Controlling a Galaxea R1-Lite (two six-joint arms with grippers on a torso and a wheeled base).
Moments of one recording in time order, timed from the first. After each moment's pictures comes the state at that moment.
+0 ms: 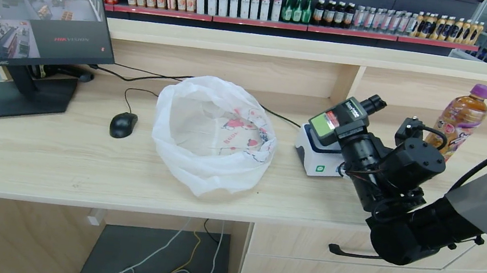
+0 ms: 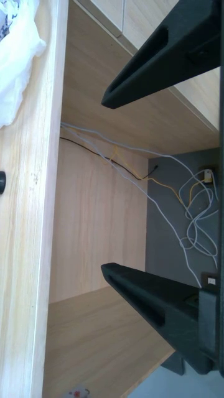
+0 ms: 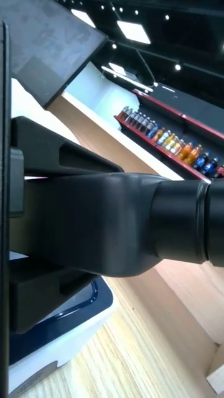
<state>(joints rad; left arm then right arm) 0.00 0.00 0.00 0.00 0.01 -0.01 0.38 2.15 -0.97 -1.57 -0.21 0.77</state>
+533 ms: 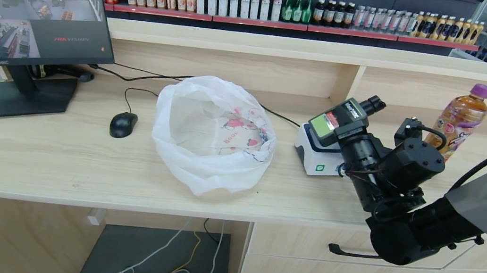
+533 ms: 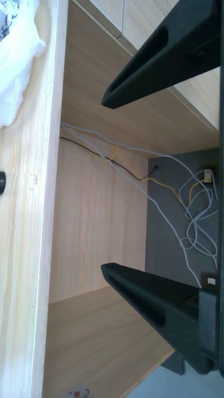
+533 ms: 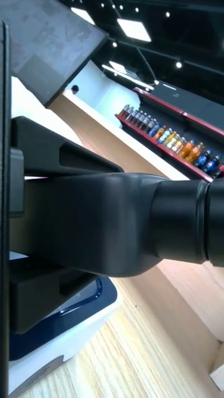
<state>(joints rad) 0.00 0.00 0.00 0.00 0.01 -0.01 0.38 2.14 -0.97 -1.57 -0.21 0.76</state>
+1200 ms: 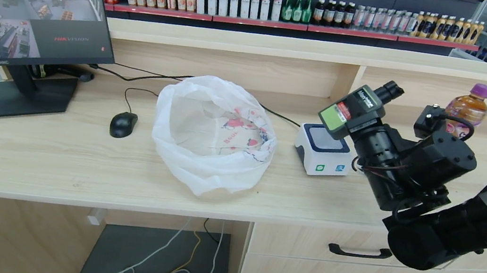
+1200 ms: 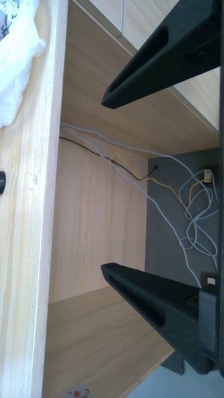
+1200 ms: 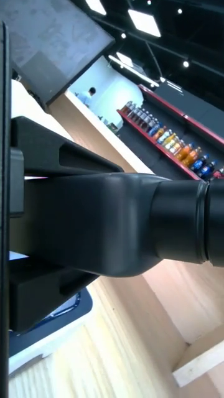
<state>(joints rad) 0.00 0.00 0.00 0.00 0.01 -0.01 0.39 2.03 -0.91 -1.57 -0.20 0.63</state>
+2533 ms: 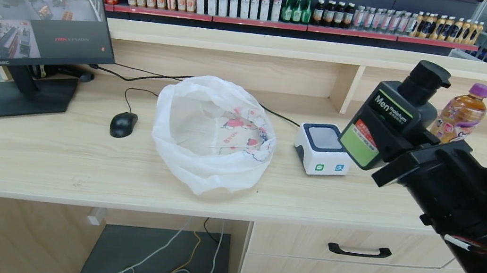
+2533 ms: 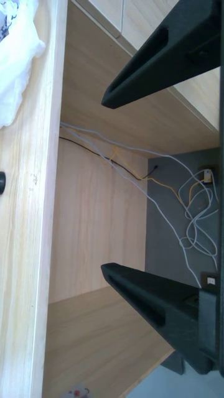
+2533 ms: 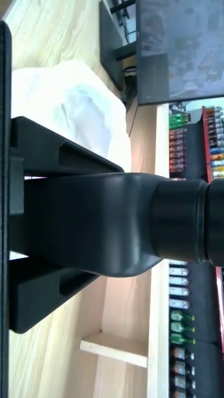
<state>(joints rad) 0.00 0.00 0.00 0.00 0.01 -0.01 0.58 1.61 -0.48 -1.57 -0.10 -0.08</state>
